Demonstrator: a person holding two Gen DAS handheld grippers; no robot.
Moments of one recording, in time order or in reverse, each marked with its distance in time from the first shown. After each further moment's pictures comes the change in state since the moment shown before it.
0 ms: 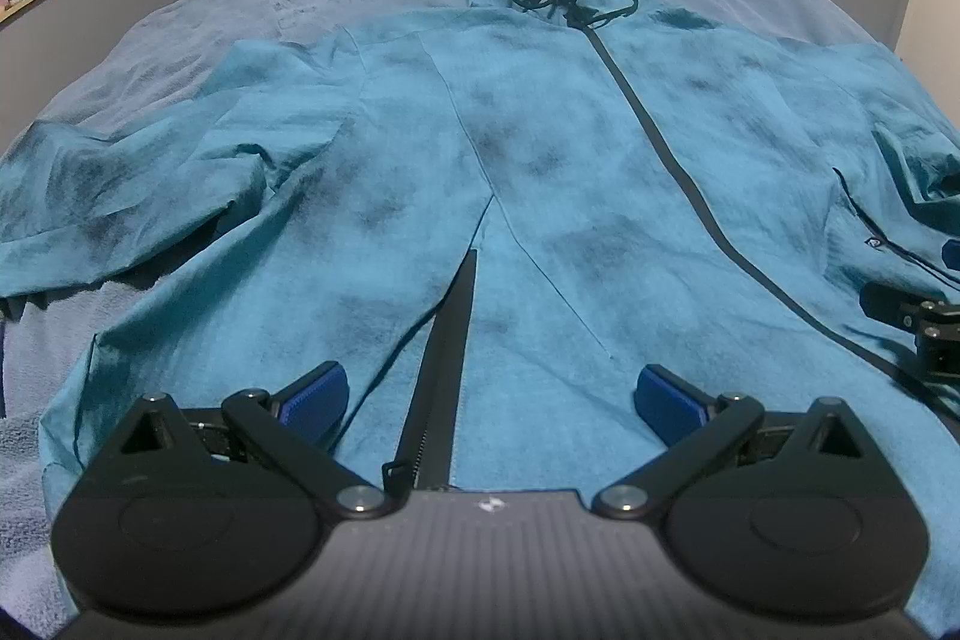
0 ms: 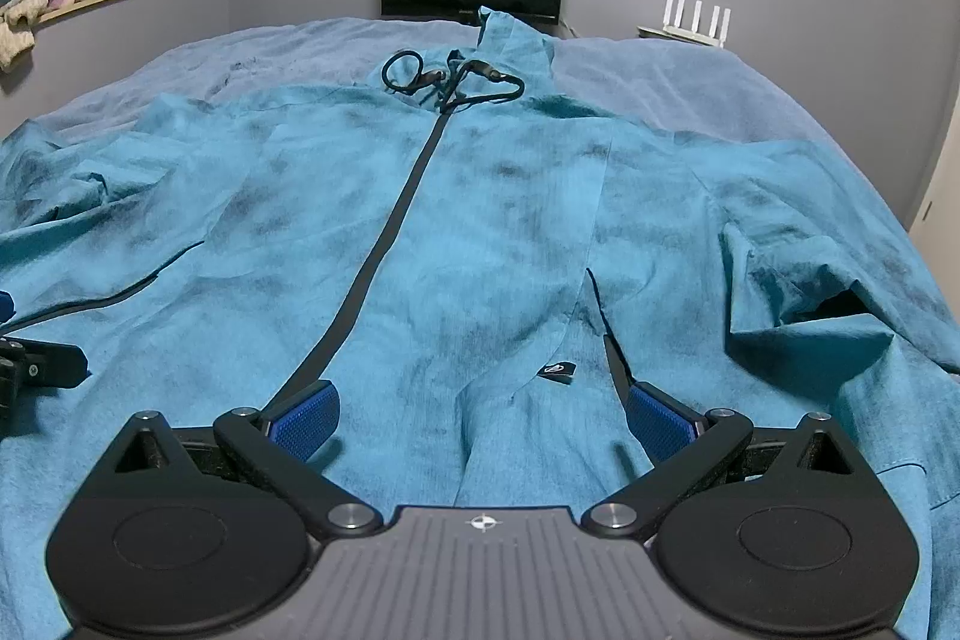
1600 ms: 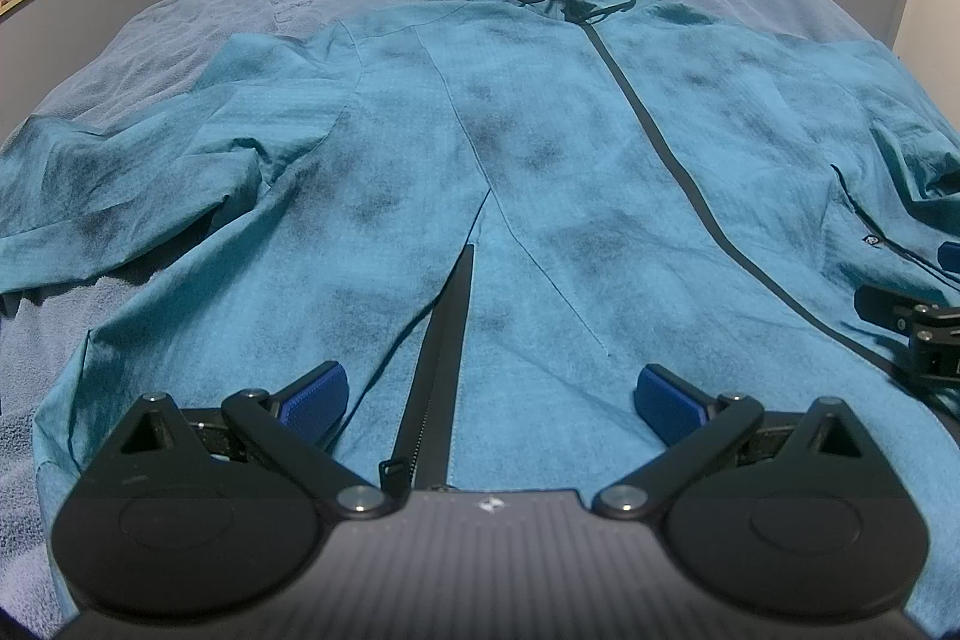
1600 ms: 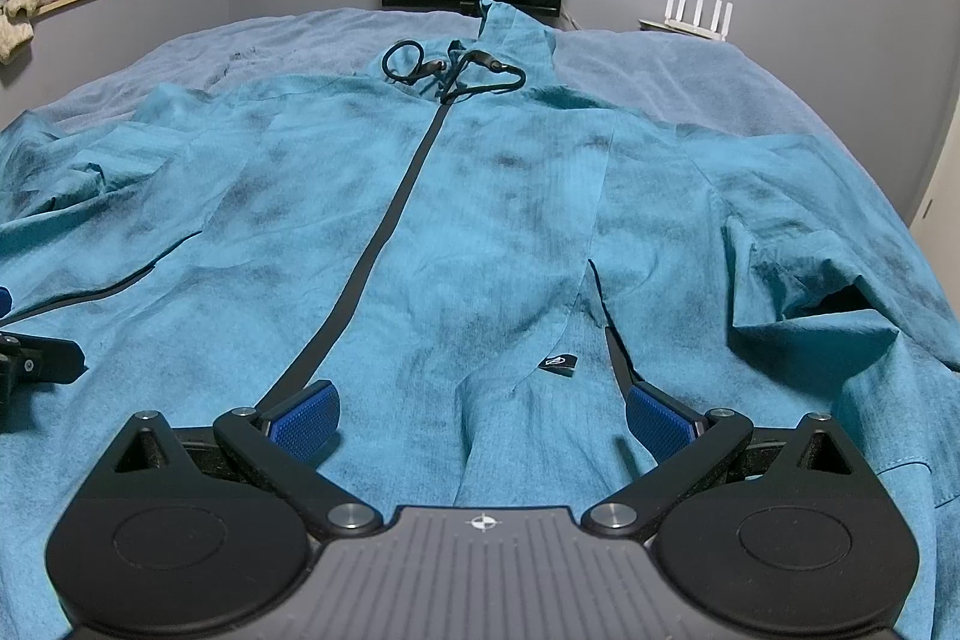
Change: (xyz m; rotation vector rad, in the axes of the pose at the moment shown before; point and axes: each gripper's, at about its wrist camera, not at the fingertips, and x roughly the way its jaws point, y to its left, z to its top) left arm 0.002 -0.004 -0.003 -0.002 0.008 -0.004; right arm 0.008 0.003 -0.002 -0.004 0.016 -0.003
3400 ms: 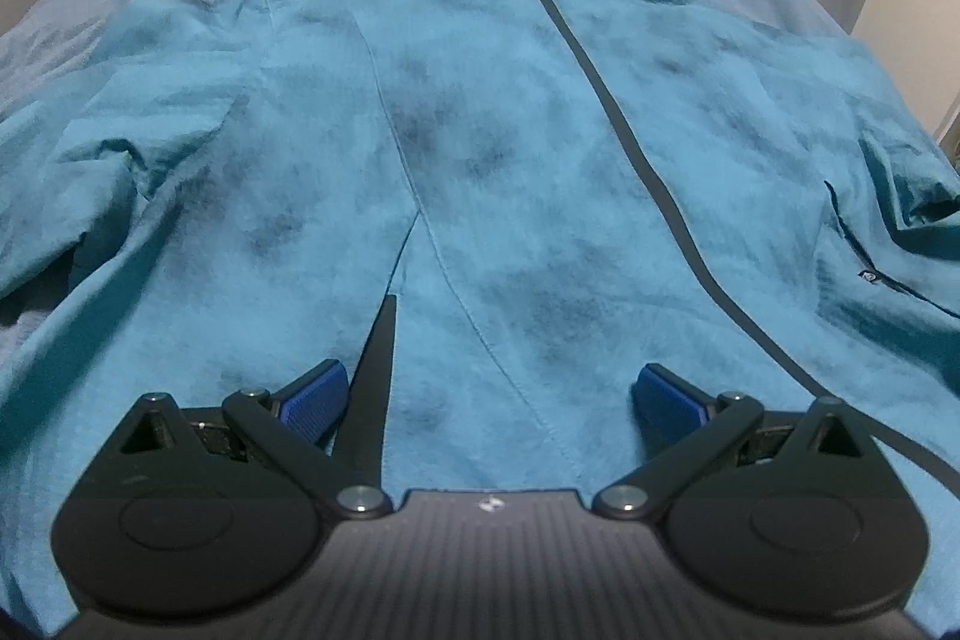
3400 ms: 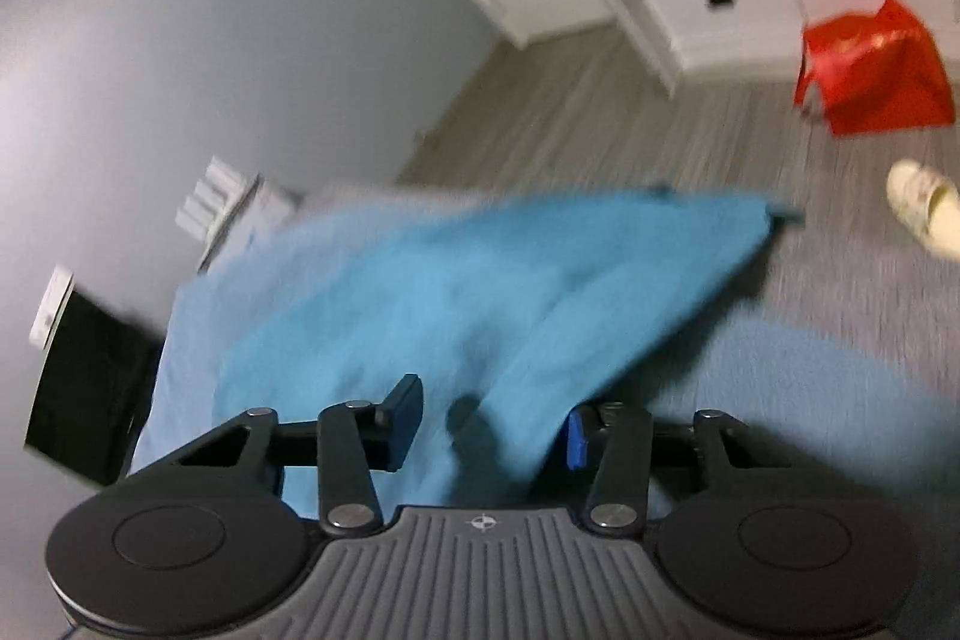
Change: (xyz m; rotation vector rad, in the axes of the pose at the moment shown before) left arm 0.072 -0.002 0.028 -0.023 0.083 -0.174; right arm 0.030 -0.381 -0.026 1.237 -0.278 -0.327
